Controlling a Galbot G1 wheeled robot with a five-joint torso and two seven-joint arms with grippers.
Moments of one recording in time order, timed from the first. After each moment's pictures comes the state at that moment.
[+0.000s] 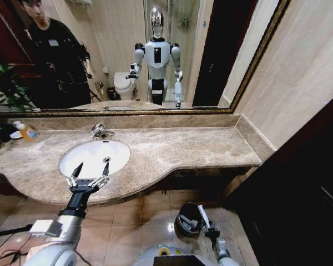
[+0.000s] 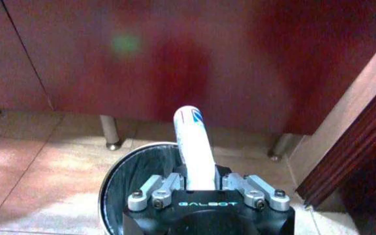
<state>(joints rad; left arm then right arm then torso) 1.84 -1.36 -0.82 -2.47 -0.37 0.04 0.05 -1.41 1.34 0.34 1.04 0.17 0.32 0.10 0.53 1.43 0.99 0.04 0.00</state>
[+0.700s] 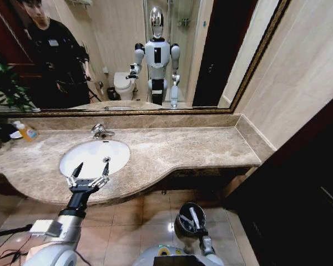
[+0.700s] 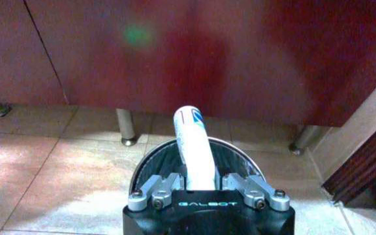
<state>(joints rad) 1.84 -1.36 -0.82 -2.47 -0.37 0.04 0.05 -1.30 1.45 0.33 0.88 0.10 0.35 0.13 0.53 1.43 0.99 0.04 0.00</state>
